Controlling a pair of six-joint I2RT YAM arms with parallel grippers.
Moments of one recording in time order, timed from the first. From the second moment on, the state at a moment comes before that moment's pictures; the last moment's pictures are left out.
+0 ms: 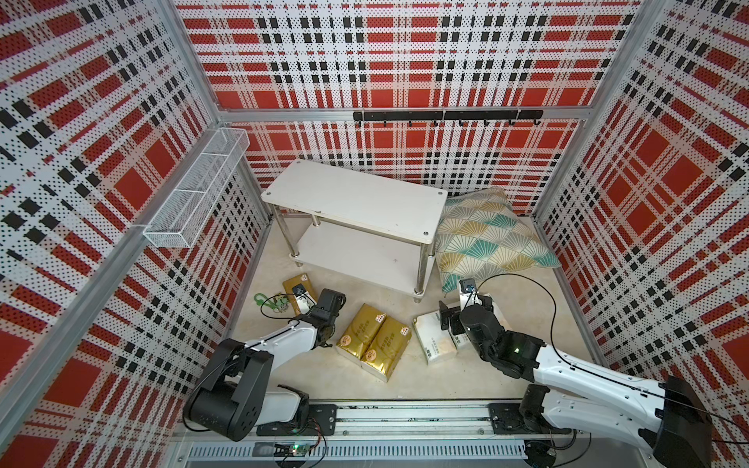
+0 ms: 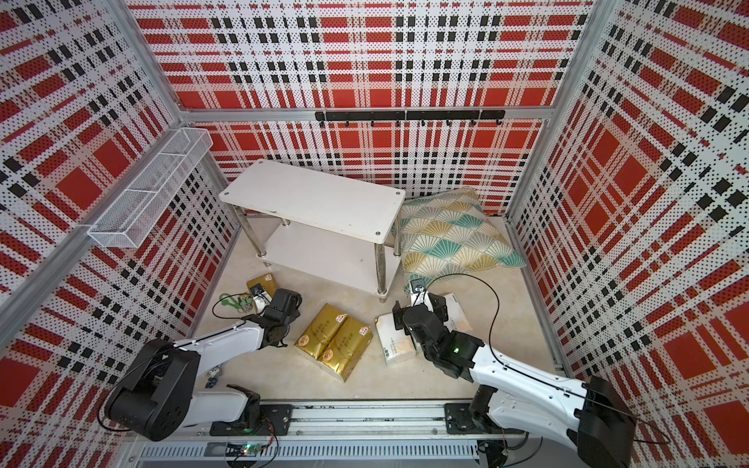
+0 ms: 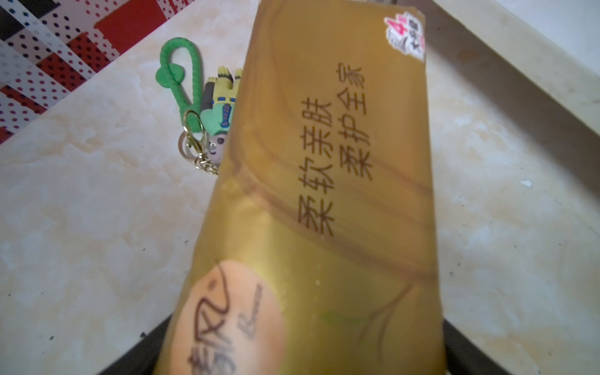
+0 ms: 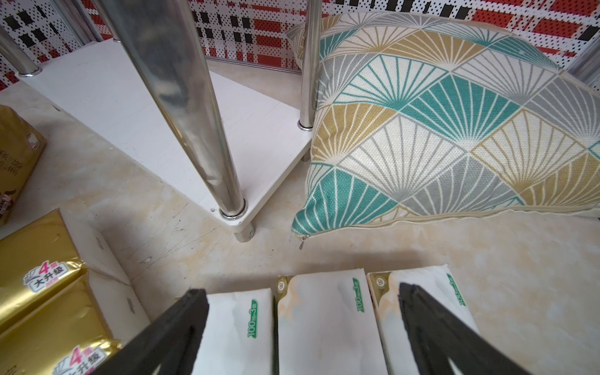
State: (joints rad) left arm -0.33 1.35 0.48 -0.16 -0.66 -0.82; right arm 0.94 0.98 0.56 -0.14 0.66 0.34
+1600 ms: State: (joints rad) left arm -0.39 1.20 0.74 -0.43 -0.57 -0.67; right arm 0.94 0.96 0.54 -0.13 0.68 0.34
